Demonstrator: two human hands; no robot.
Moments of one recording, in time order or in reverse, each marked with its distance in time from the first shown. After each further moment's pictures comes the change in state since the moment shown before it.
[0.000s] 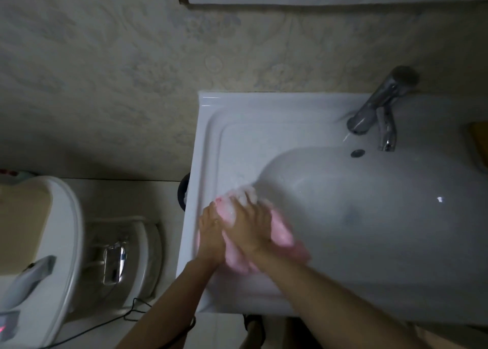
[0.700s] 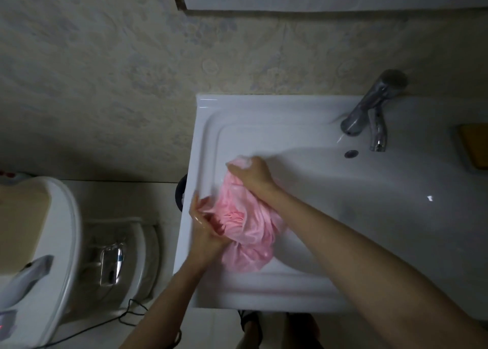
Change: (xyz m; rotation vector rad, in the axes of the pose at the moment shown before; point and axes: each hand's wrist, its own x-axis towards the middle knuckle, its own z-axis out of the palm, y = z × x) left_hand -0.011 0.004 -0.027 -0.821 -0.122 -0.026; right_hand 0.095 0.016 -0.031 0.630 -0.387 0.331
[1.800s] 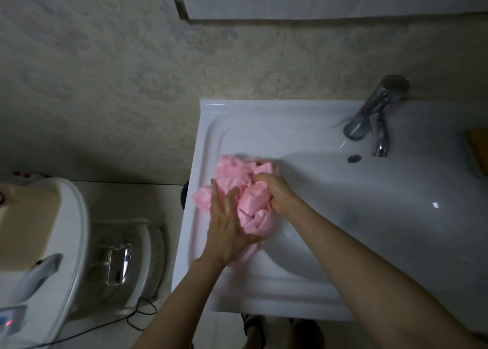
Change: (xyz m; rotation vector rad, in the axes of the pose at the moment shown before) left_hand 0.016 0.023 0.028 0.900 0.019 0.185; right_hand 0.001 0.033 -0.020 0.608 -0.052 0.233
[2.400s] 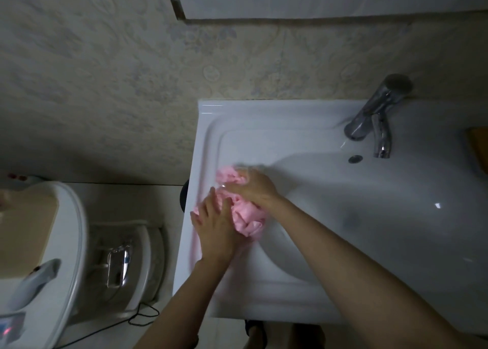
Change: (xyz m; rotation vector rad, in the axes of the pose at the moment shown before) left_hand 0.004 0.001 -0.007 0.282 0.023 -0.160; right_hand -0.001 -0.012 0.025 -0.834 -0.121 -0.151
